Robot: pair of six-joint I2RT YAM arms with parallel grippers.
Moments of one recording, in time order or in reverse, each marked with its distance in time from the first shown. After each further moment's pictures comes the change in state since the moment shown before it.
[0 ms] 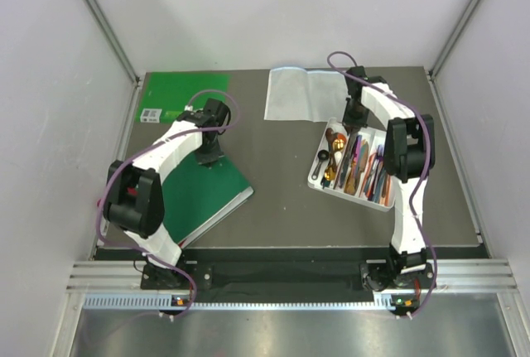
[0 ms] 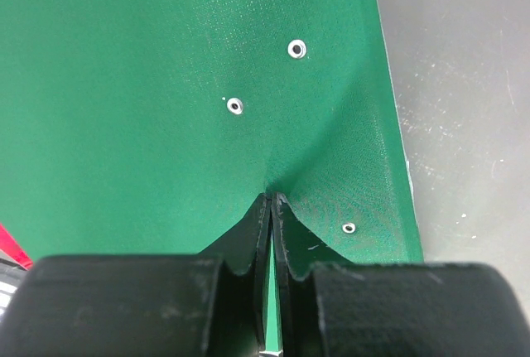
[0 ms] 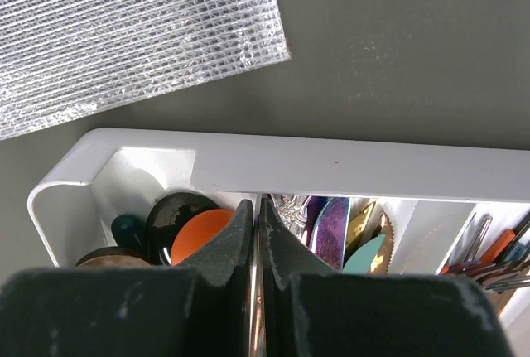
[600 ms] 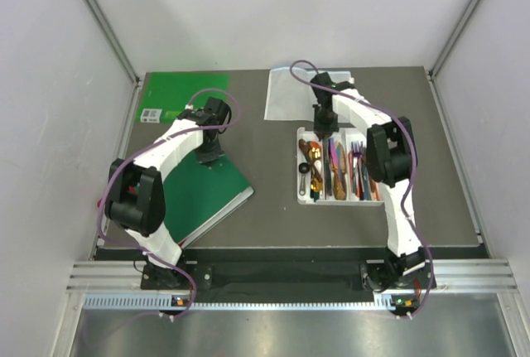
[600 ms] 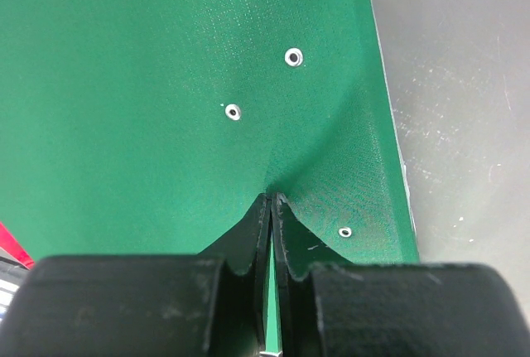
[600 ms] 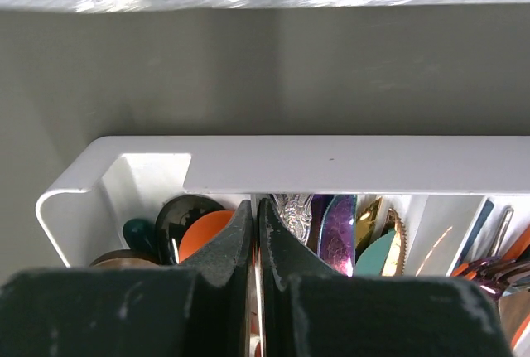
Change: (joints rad) left arm 0.000 0.019 0.027 -0.016 -0.004 -0.002; right arm 0.183 0.002 0.003 0.028 -0.040 -0.024
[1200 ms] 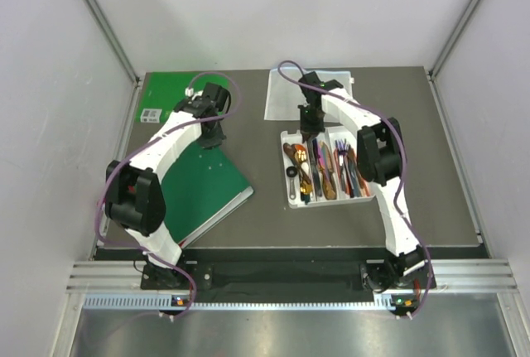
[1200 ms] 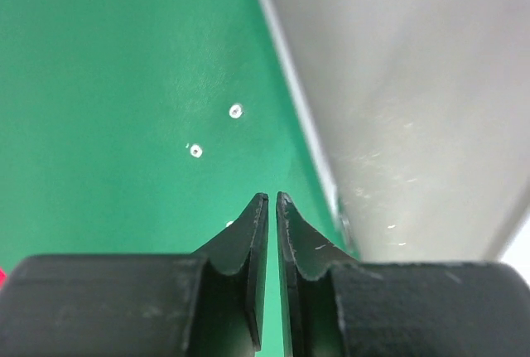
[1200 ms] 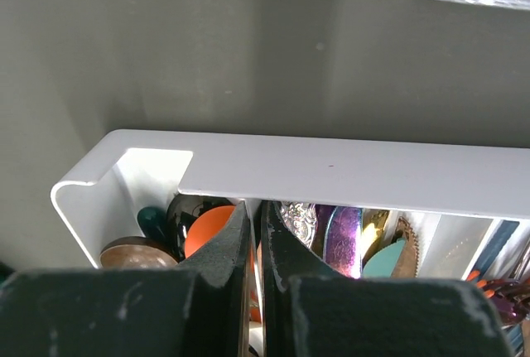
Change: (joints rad) left arm 0.000 0.002 0.117 0.023 0.012 0.026; right arm 0.070 0.090 0.148 -0.060 -0.167 -0.001
